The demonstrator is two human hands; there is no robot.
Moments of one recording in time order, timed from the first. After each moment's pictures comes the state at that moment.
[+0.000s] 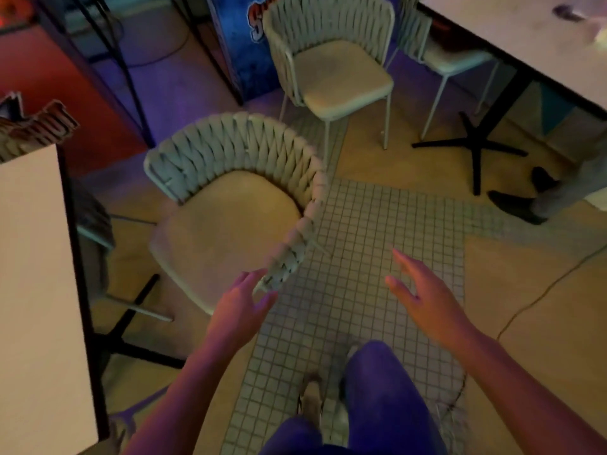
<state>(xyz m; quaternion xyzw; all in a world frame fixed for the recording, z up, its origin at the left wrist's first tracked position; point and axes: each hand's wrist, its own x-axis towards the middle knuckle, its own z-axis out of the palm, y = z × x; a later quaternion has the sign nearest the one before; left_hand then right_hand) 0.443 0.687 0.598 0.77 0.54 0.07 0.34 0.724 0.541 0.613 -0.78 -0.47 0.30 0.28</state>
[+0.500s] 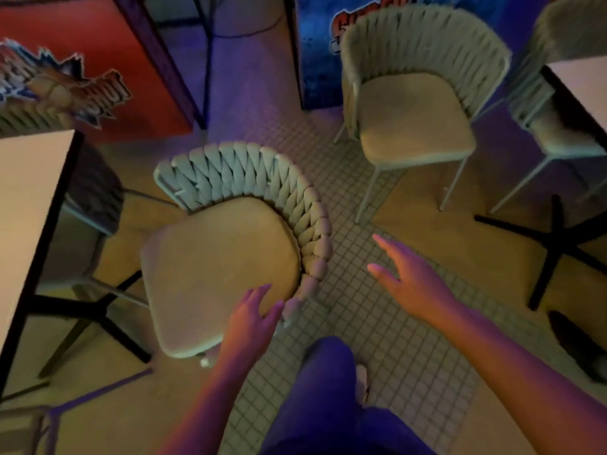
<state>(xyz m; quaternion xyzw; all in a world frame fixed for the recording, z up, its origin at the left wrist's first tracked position) 0.639 0.833 0.559 0.59 0.71 0.15 0.35 0.934 0.866 0.593 -0.66 -0.66 0.32 0.17</state>
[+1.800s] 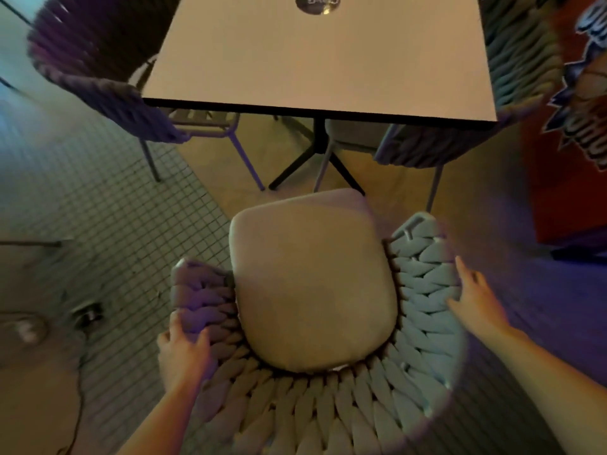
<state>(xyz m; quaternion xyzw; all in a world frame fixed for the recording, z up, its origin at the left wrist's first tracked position) 0.714 0.947 0.463 -0.47 0.84 0.26 0.11 0.562 1.410 0.473 -0.13 -0.95 0.15 -0.24</state>
